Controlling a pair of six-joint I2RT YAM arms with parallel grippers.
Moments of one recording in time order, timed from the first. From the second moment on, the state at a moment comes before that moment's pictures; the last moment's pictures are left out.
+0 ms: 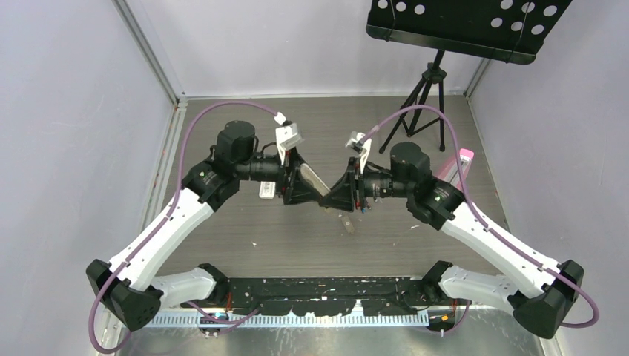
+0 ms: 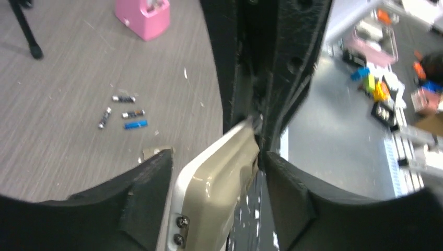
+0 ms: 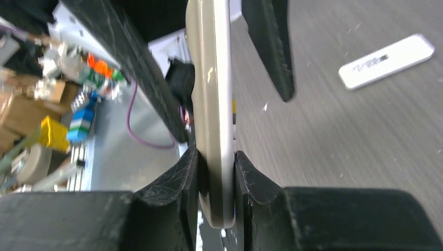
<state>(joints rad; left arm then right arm) -0.60 1.13 1.22 -0.50 0.90 0.02 0.74 1.04 1.01 -0.27 -0.69 0.29</state>
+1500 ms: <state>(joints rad) -0.58 1.09 0.96 0.26 0.49 -0.67 0.62 0.99 0.79 0.23 -0.40 0.85</state>
